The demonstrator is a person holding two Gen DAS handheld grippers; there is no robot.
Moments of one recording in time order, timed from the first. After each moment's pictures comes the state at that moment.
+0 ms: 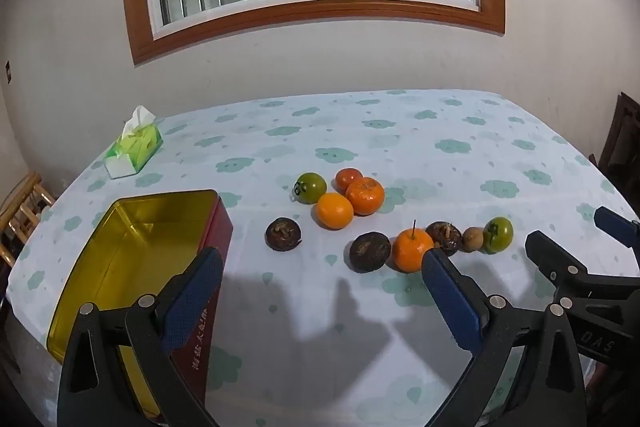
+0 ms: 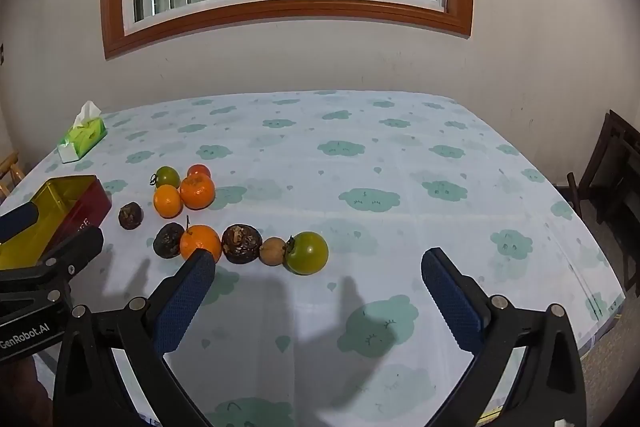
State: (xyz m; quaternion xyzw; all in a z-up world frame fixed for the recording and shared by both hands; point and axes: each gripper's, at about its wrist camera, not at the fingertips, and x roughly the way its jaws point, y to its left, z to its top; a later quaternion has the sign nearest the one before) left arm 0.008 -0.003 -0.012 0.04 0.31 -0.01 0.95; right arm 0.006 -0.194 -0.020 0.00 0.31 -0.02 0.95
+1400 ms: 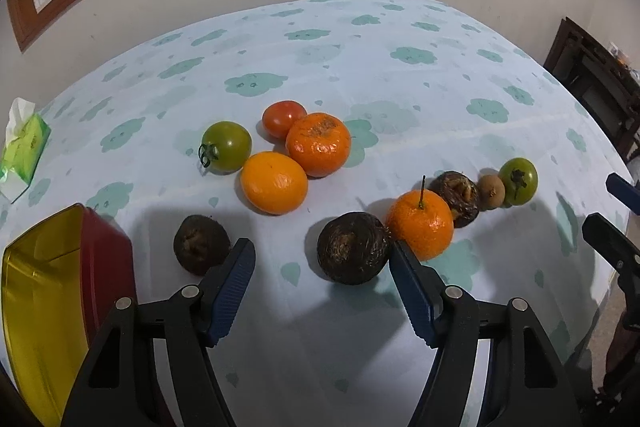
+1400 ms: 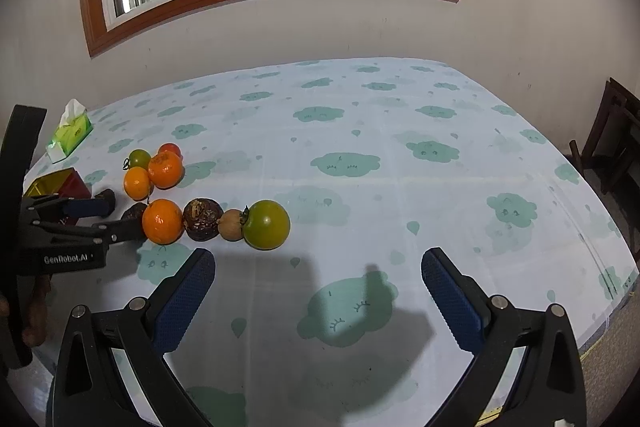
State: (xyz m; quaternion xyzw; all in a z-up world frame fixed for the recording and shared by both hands) left arm 0.115 -0.007 -0.073 0.08 0.45 -0.18 0.87; right arm 0.018 -0.221 -0.048 0.03 0.35 -0.03 0.94
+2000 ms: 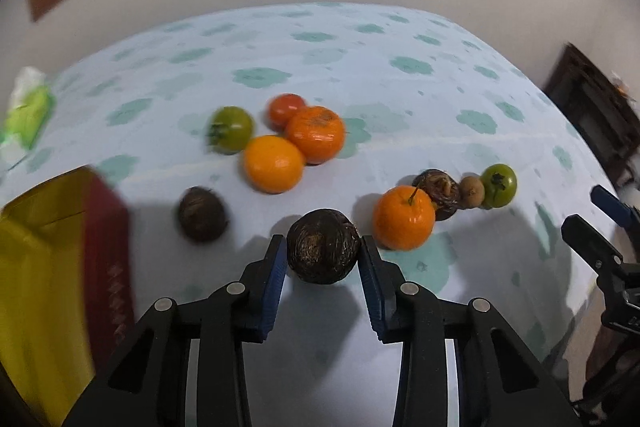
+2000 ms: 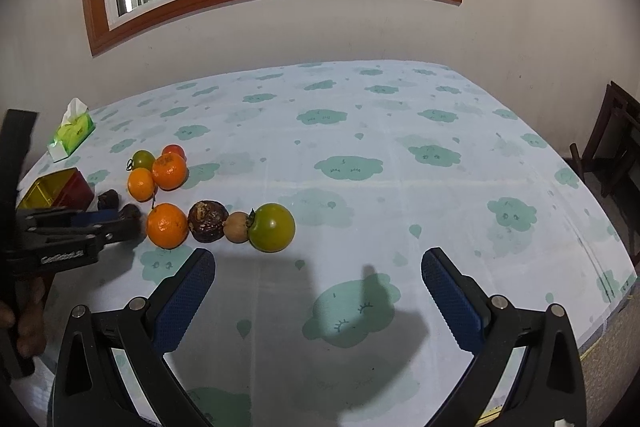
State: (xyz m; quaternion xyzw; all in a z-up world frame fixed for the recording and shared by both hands) left arm 0.088 0.002 -0.061 0.04 0.44 -0.15 0.88; right arm 0.017 -0.219 -0.046 0.03 0.35 -0.02 0.94
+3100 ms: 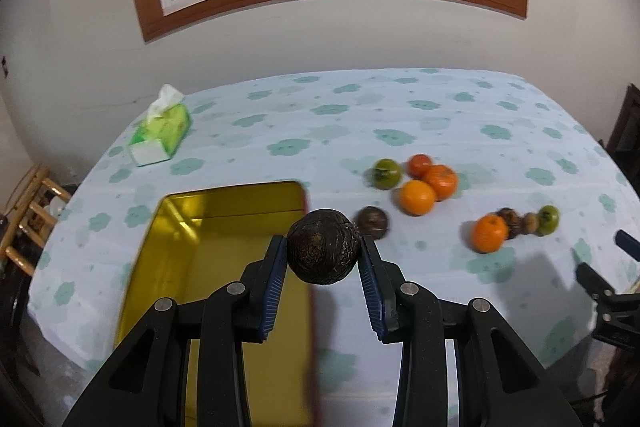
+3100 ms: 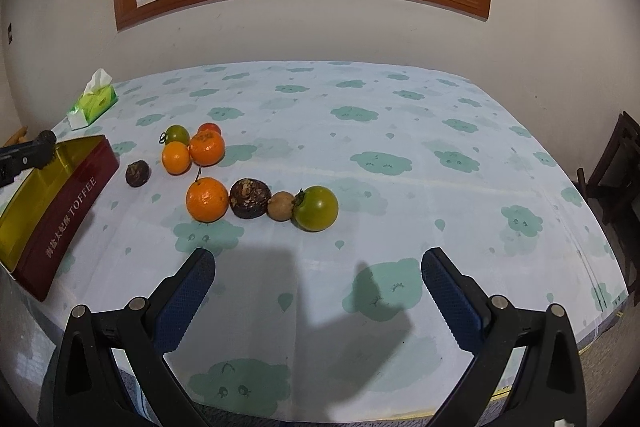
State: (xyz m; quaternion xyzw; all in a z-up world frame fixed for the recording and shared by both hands) left arm 0.029 0.091 0.009 0.05 0.37 0.00 0.93; right arm -0.002 -0.183 -0.038 -0.02 0.36 0.00 0.93
